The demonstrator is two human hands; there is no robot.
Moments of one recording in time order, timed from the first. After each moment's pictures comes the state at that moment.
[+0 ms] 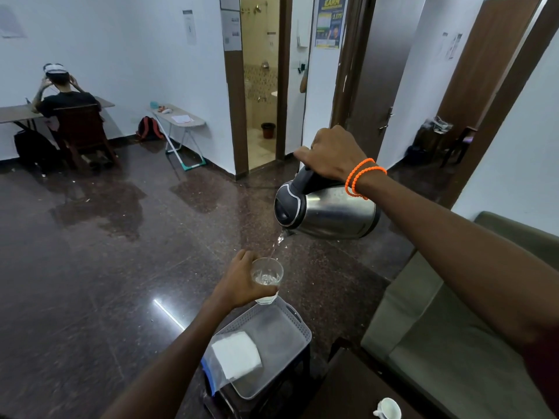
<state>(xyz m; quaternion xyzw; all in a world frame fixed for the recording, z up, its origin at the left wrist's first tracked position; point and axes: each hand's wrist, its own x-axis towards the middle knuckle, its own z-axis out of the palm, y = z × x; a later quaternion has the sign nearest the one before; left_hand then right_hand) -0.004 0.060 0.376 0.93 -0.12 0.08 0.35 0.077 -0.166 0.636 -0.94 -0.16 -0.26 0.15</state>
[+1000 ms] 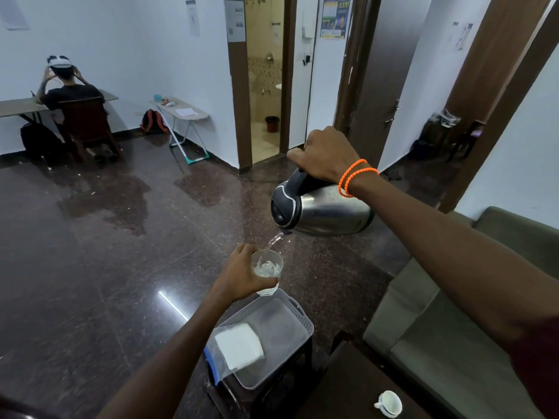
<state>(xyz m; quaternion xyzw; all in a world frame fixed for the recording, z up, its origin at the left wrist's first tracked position) -0.004 0.065 0.370 0.92 -0.12 0.11 0.35 0.079 -0.152 0.619 -0.94 -0.17 -0.25 0.16</state>
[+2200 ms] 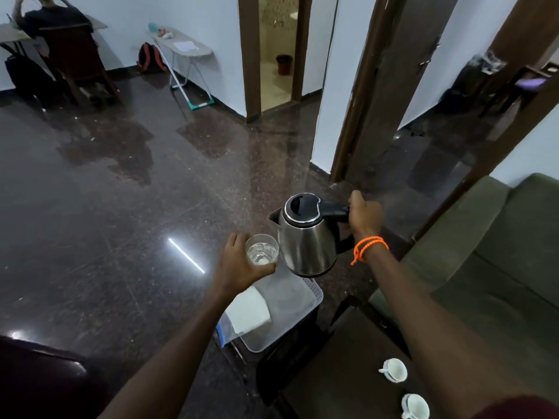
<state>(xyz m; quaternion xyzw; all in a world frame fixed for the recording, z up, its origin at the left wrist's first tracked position) 0.014 0.086 0.281 0.92 0.00 0.11 0.38 0.097 -0.183 0.380 -0.81 0.26 -0.13 0.51</state>
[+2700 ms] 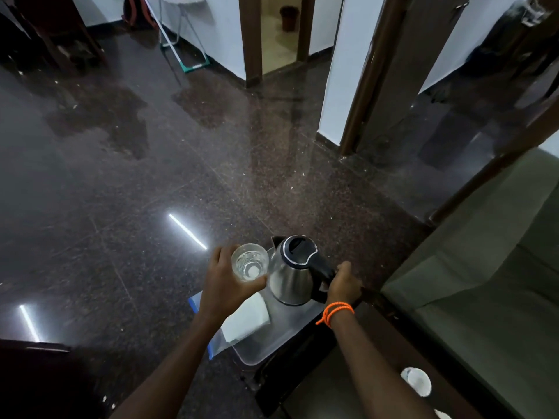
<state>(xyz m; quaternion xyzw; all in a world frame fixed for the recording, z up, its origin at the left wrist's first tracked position) 0.044 0.093 0.160 0.92 0.05 0.10 0.39 0.072 -0.143 0.140 -0.65 0.47 -0.04 0.60</state>
